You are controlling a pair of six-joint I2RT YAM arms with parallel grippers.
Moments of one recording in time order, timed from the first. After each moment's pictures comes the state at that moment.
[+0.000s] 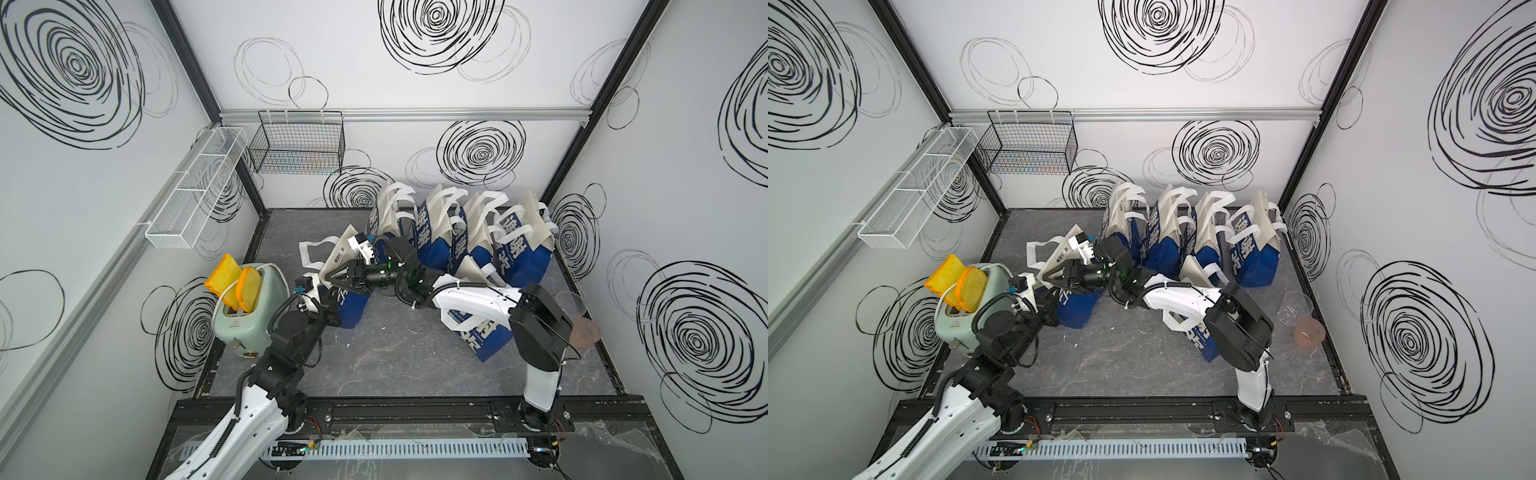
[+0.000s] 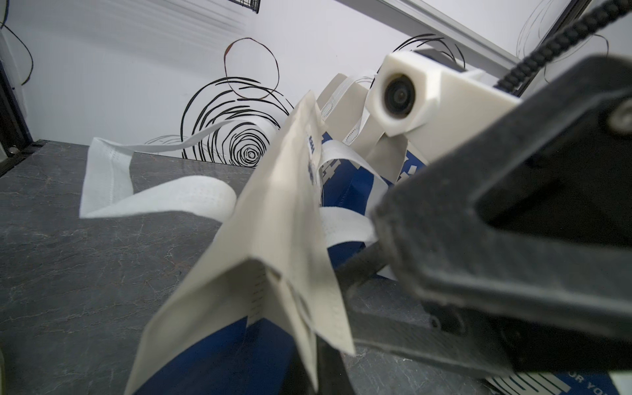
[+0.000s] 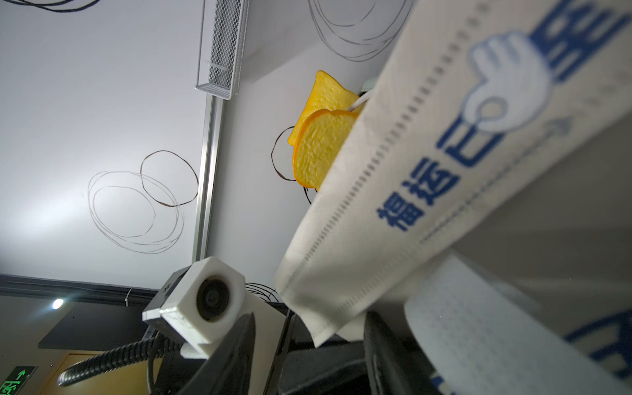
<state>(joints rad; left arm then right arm) -0.41 0.51 0.28 0.10 -0.10 -0.35 0.95 1.89 1.38 0.38 -0.65 1.22</state>
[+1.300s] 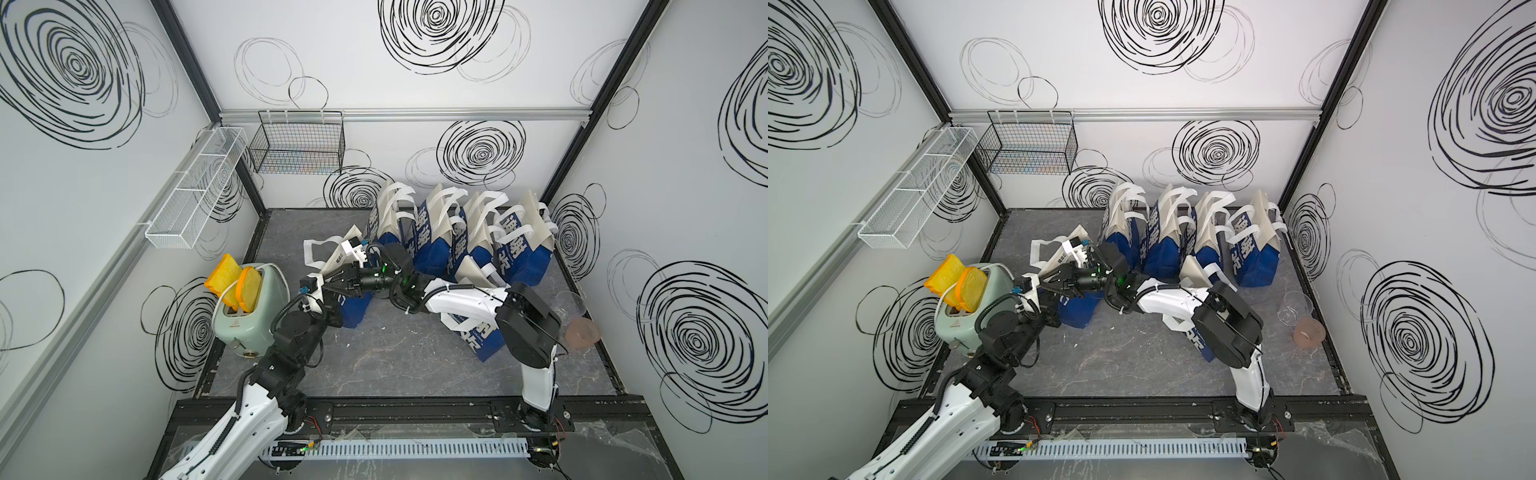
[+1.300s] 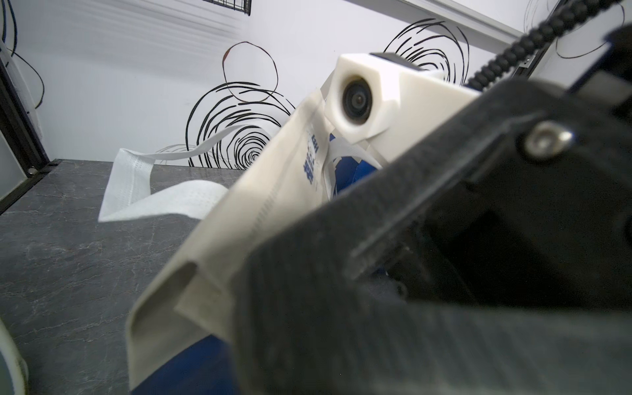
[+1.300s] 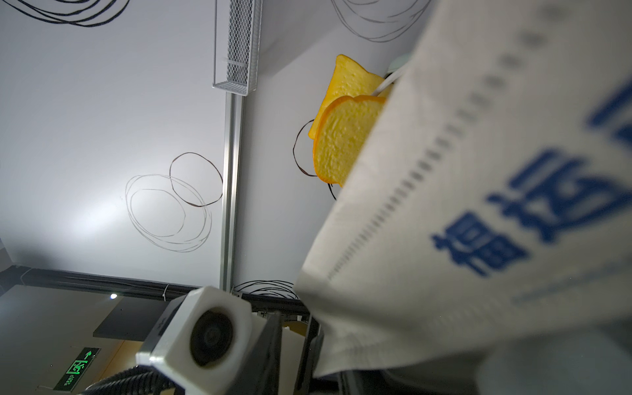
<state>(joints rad) -0.45 0.53 0.28 0.10 -0.14 -0.26 0.97 1.95 1.38 0.55 -0.66 1.36</state>
